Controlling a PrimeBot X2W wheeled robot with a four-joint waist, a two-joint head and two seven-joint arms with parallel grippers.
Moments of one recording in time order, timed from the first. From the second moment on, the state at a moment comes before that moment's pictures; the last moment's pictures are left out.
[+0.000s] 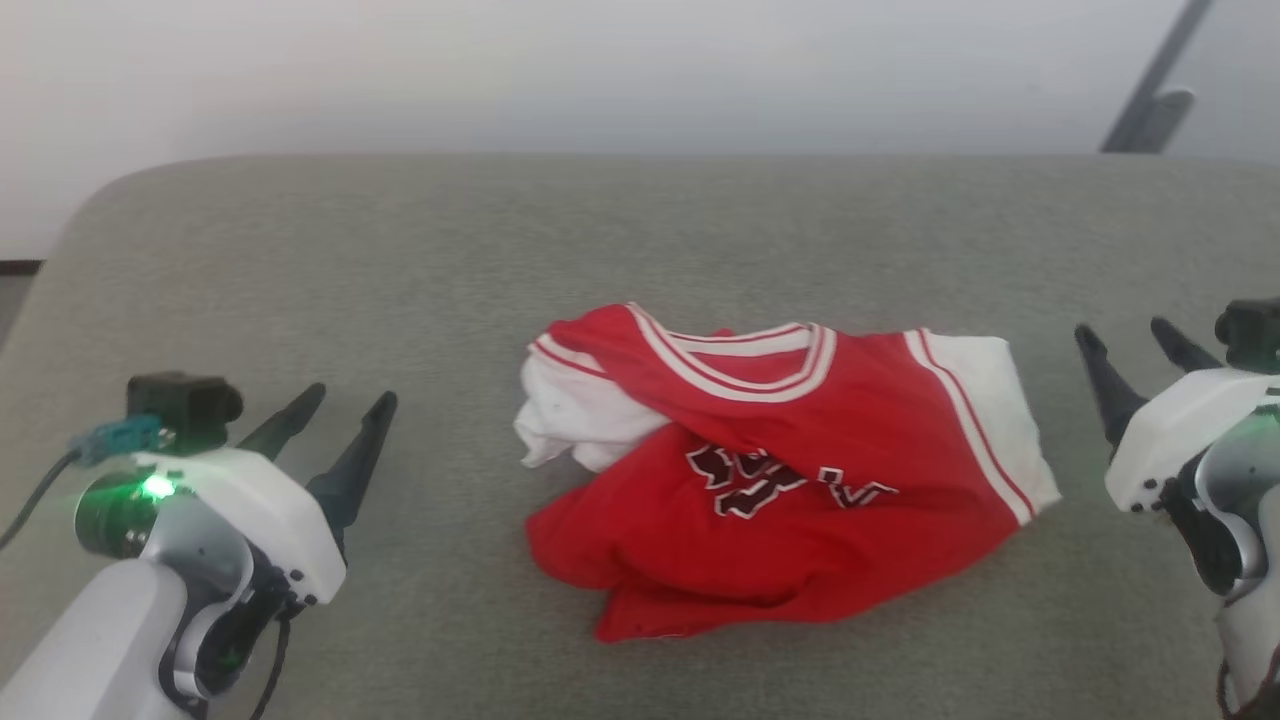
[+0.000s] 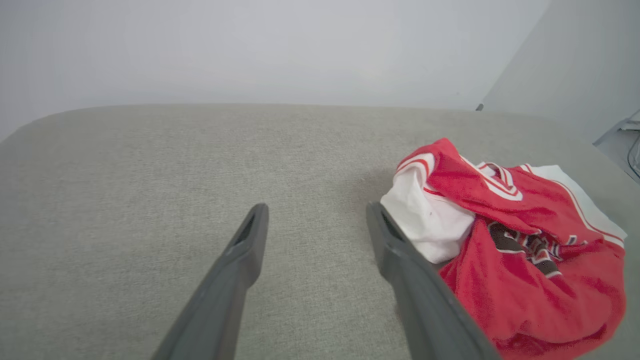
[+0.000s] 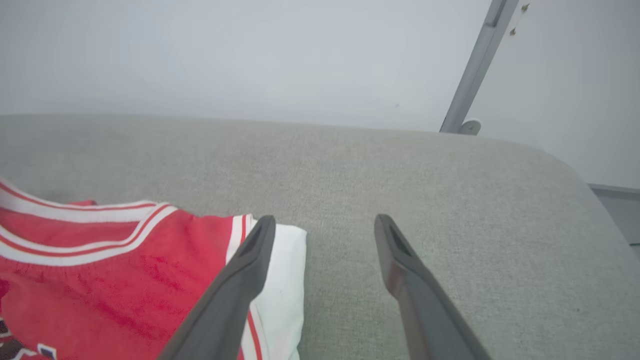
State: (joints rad) left arm -0.30 0.57 -0.37 0.17 -0.82 0.00 0.09; right arm -0.41 -0.36 0.01 0.44 0.37 0.13 0.19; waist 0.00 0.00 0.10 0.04
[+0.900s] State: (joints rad) left arm -0.46 0.58 -0.51 0.18 -0.79 0.07 0.43; right arm -0.33 -0.15 -0.14 0.25 0.25 0.13 0.04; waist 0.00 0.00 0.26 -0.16
